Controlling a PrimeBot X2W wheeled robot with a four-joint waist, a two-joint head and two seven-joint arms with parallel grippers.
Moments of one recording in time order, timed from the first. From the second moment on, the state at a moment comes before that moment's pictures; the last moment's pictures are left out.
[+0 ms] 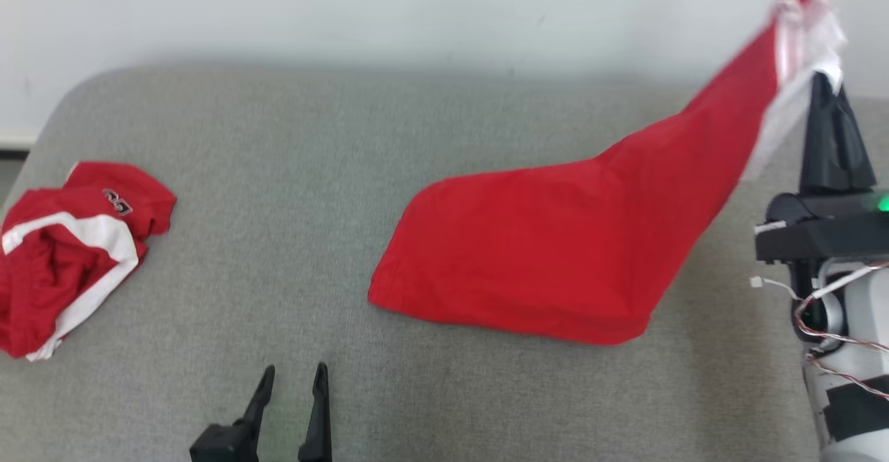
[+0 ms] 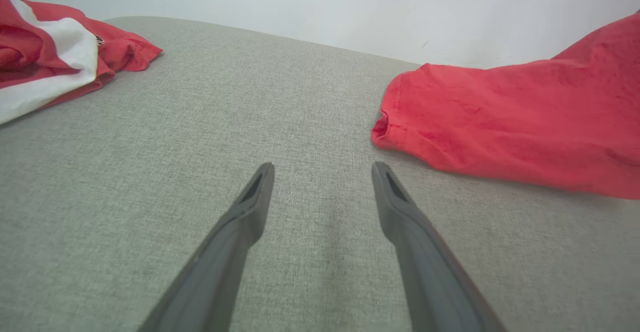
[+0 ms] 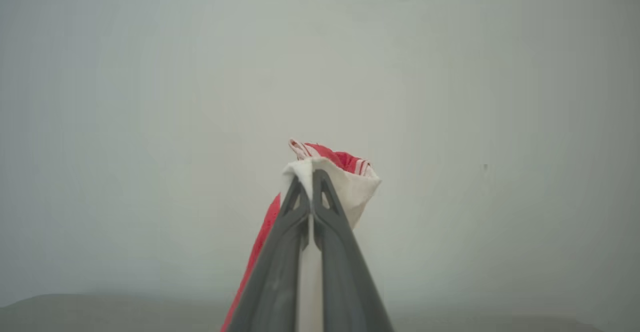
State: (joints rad) left arm -0.08 0.05 -0.17 0.34 -0.28 -0.04 -0.26; right arm -0.50 -0.29 -0.05 0.24 0.30 0.13 -0.26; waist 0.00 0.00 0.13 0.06
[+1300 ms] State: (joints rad) left arm -0.08 0.05 -0.25 0.34 -0.32 -0.03 -0.26; right arm -0.92 -0.41 0.09 0.59 0.19 0.13 -0.23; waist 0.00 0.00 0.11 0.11
